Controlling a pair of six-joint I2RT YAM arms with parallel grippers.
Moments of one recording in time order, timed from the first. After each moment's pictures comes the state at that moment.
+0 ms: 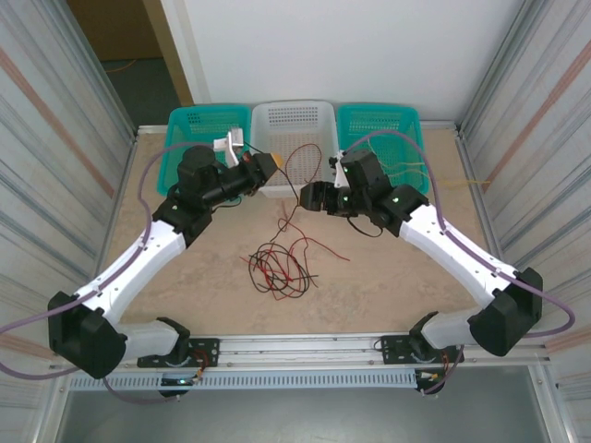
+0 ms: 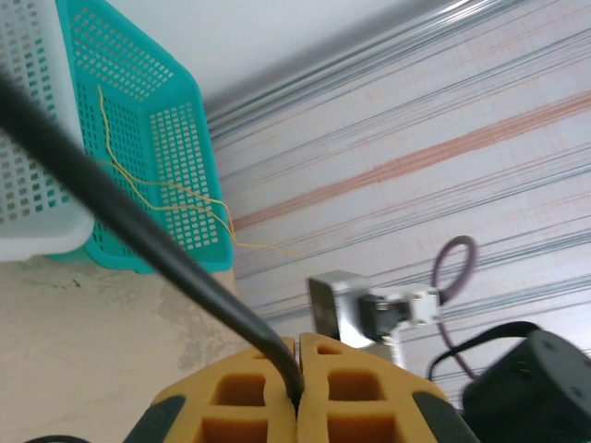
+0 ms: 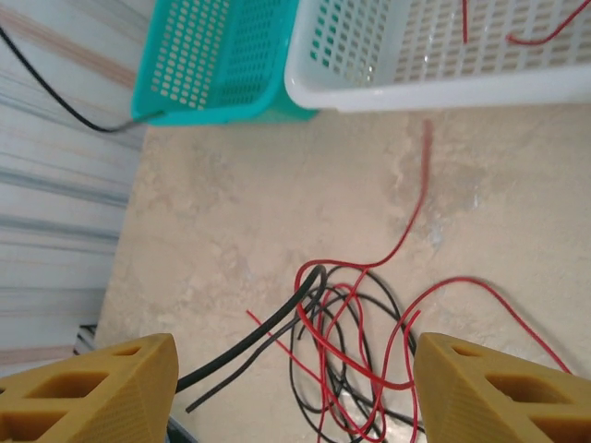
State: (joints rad) left arm -0.50 1.24 1.08 0.05 0.45 -1.08; right arm 0.66 1.35 1.24 -0.57 -0.23 0.70
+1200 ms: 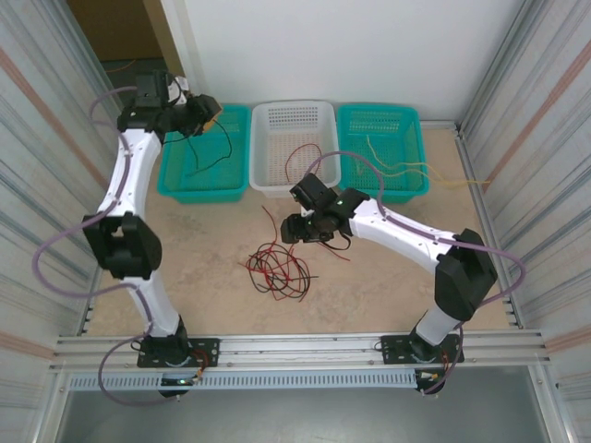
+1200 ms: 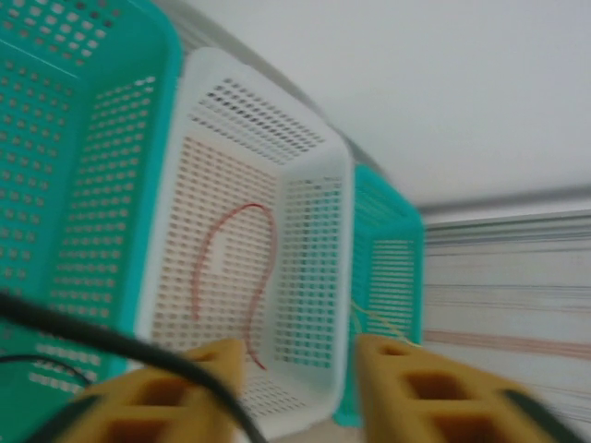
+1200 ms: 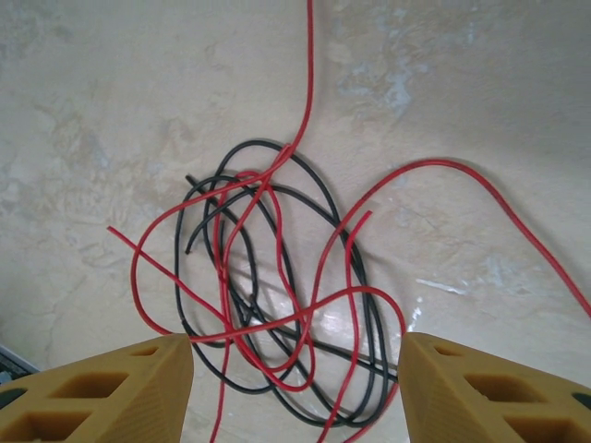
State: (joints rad) left arm -0.02 1.93 2.03 -0.76 0.55 -0.70; right arm 0.84 1.63 1.33 -0.76 -0.08 0.65
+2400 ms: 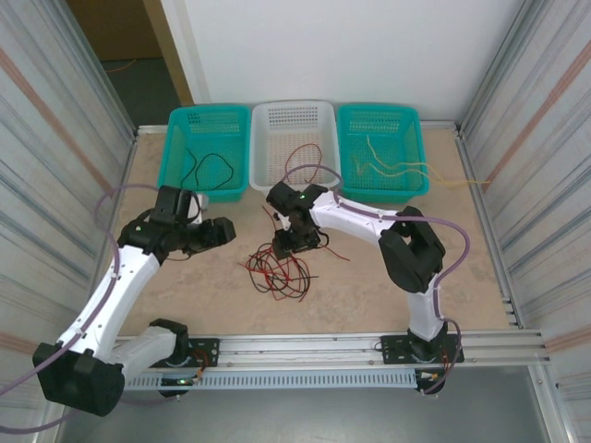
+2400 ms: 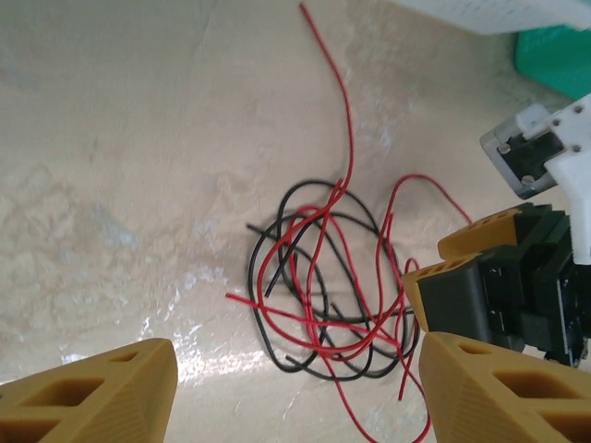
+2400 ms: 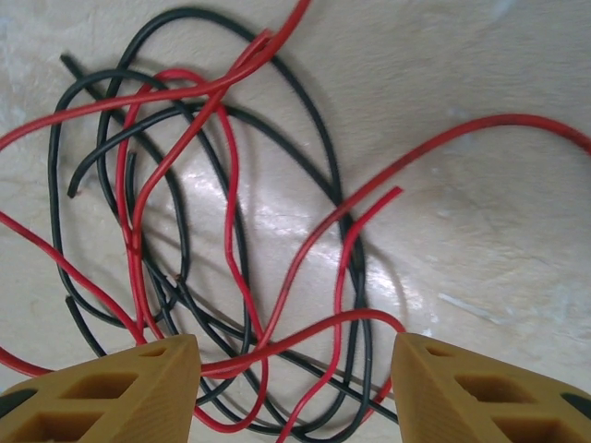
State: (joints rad) left arm -0.27 1.02 0.93 -0.90 0.28 -0.51; right arm 0.87 1.99 1.55 -0.97 -0.16 0.43
